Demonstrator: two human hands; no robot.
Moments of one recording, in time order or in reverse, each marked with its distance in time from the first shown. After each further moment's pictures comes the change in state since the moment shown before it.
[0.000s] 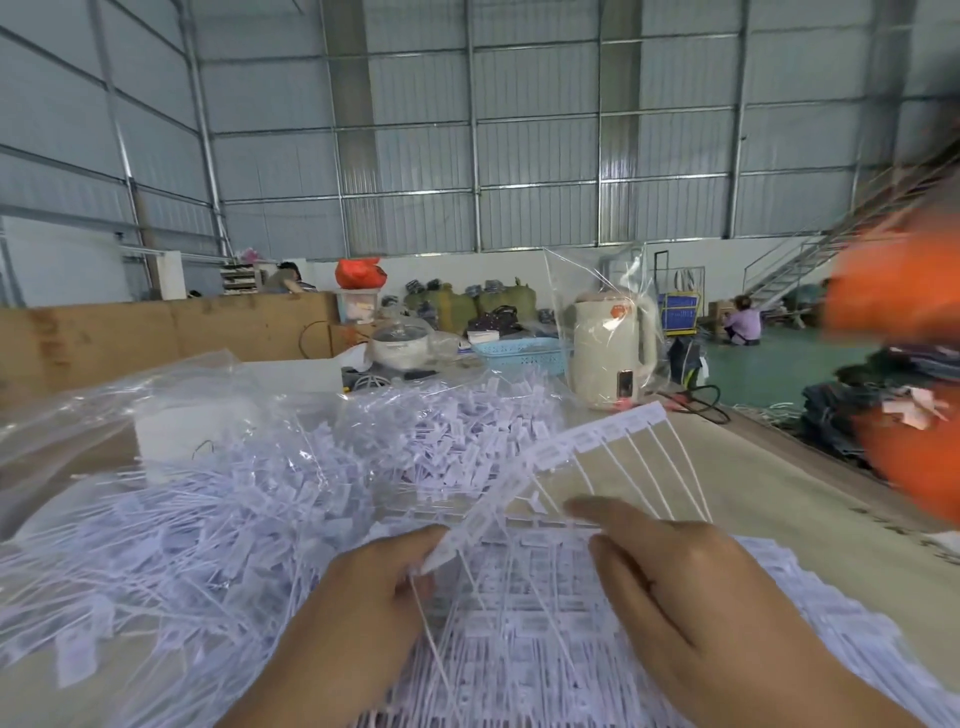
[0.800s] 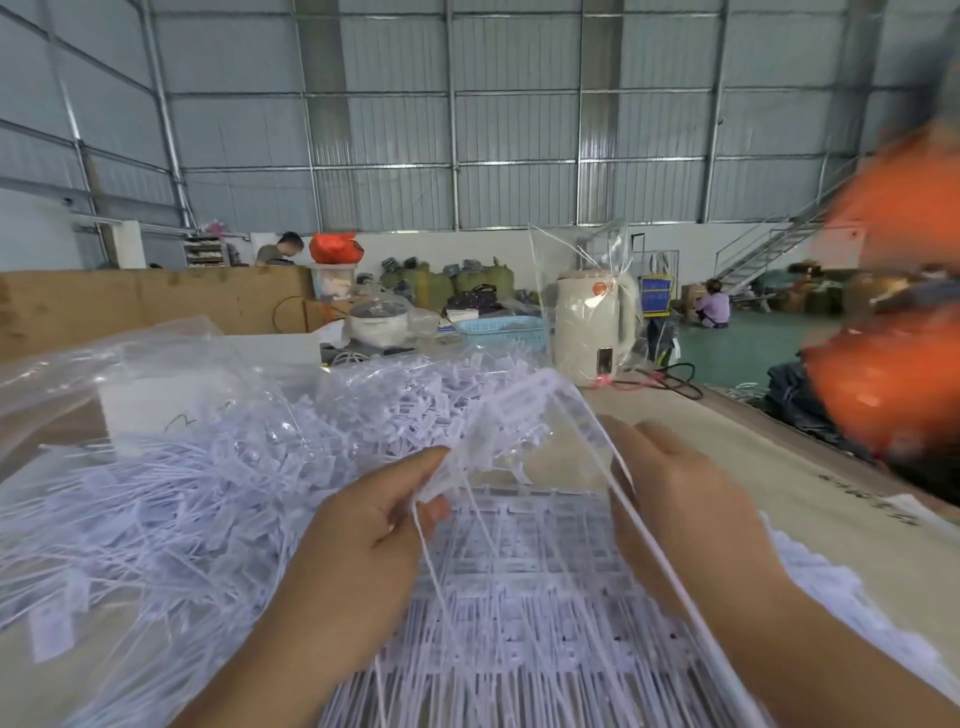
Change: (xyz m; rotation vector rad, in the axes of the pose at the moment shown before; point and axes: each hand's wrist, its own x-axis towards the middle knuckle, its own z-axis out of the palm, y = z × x) left_hand -0.009 0.027 -0.008 -0.418 0.062 0.208; right_hand 0.015 0.027 0.017 -0.312 0.155 0.129
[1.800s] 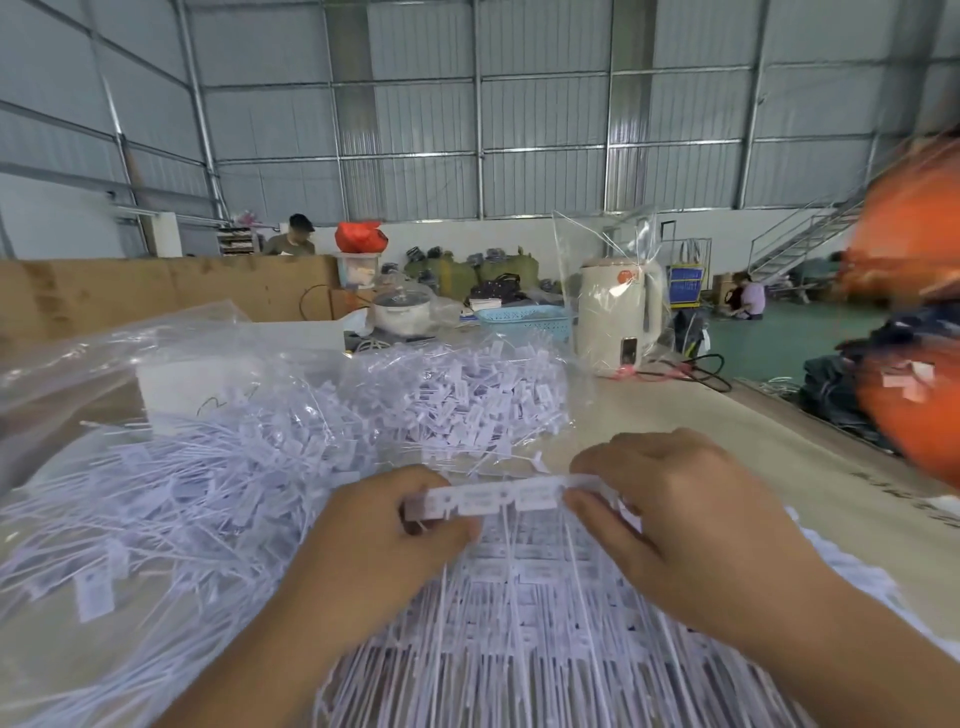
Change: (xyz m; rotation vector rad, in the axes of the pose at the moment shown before) left_hand -0.001 -0.014 -0.007 0.298 -0.052 -0.089; right_hand 0.002 -0.020 -0.025 0.002 -0.168 -0.251
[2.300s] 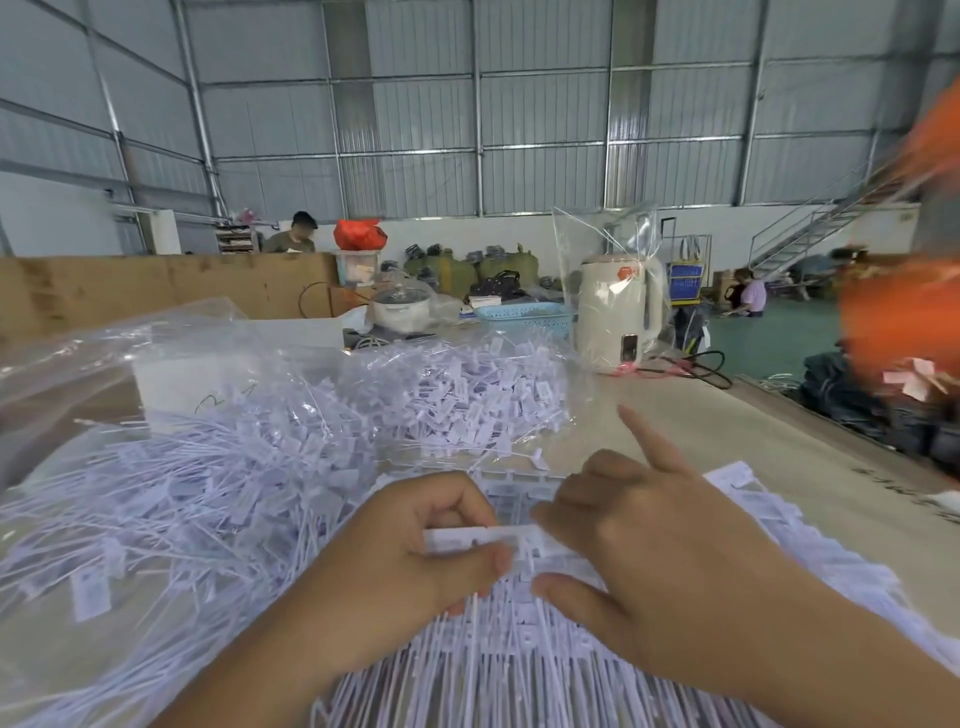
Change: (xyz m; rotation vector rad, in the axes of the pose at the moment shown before) left_hand -0.006 0.016 0.001 -0.269 -0.286 -0.025; right_hand -0.001 -0.015 -0.001 -0.286 -0.330 -0.160
